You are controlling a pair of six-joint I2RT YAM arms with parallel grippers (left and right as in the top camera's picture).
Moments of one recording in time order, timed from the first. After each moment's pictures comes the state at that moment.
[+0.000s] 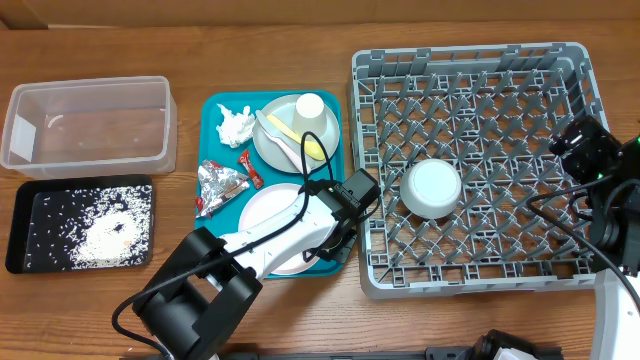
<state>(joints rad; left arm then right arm) -0.80 1.84 1.15 -0.87 -0.02 -0.36 -0.35 1.06 1.13 -0.71 0.04 0.41</state>
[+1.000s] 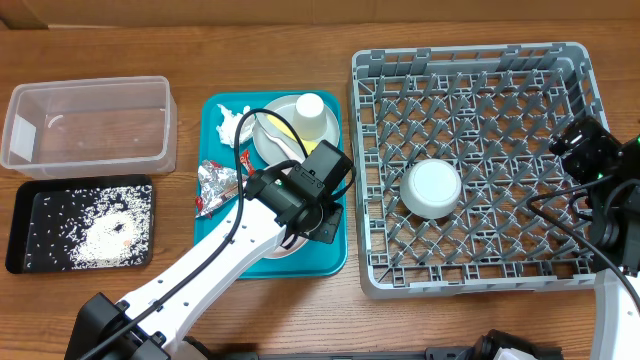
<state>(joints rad) -0.70 1.54 1.20 -0.97 0.01 -0.38 -0.35 1.06 1.13 -0.71 0.04 0.41</state>
